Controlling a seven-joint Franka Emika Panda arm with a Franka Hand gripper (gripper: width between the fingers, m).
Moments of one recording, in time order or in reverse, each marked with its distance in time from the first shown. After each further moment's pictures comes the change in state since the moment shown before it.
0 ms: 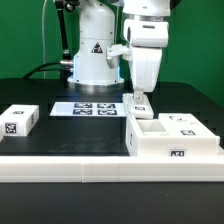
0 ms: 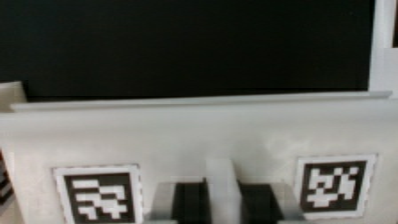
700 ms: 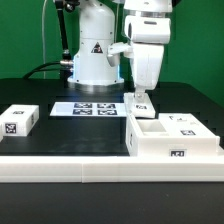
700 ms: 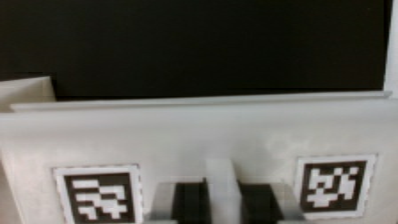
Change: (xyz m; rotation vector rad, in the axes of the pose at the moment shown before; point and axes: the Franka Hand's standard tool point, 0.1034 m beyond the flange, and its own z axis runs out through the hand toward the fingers) arm 0.000 0.005 -0.002 -0.002 0.000 0.003
